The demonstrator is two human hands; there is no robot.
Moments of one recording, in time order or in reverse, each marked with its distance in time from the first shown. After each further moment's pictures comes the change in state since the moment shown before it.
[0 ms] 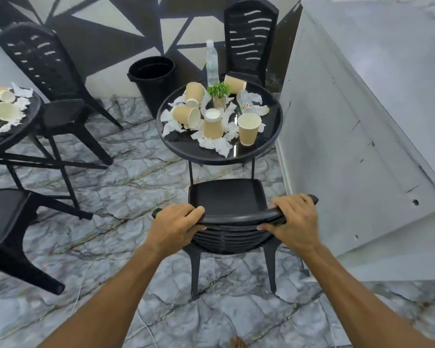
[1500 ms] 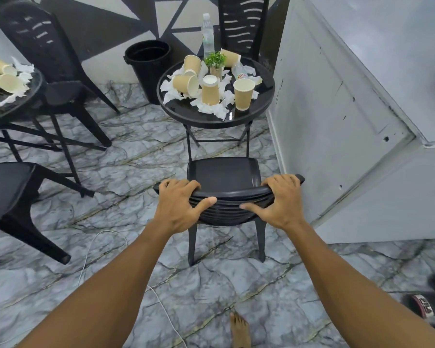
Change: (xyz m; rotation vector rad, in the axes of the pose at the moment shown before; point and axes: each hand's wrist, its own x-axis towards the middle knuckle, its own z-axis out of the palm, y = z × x) left_hand -0.084 0.091 -0.040 -0.221 -0.195 -0.489; right_hand -0.100 -0.082 -0.033 0.033 -0.202 0.261
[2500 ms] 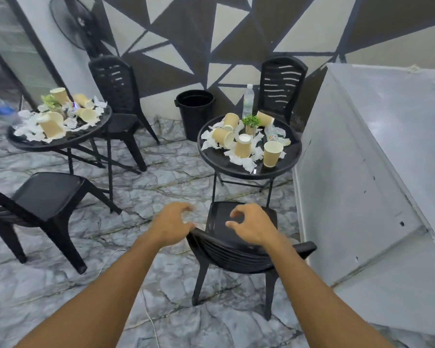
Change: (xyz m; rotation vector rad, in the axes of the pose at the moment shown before) left_hand 0.019 -0.028 -0.112 -0.247 -0.210 -0.475; right_hand 0.114 -0.122 -0.041 0.284 -0.683 0.133
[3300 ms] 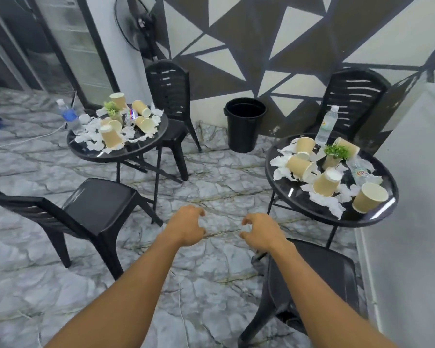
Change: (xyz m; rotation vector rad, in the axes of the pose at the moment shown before) left_hand 0.144 -0.199 -0.181 0.234 -0.037 -0.080; right_hand 0.230 -0.209 0.110 -0.268 -0.149 -0.013
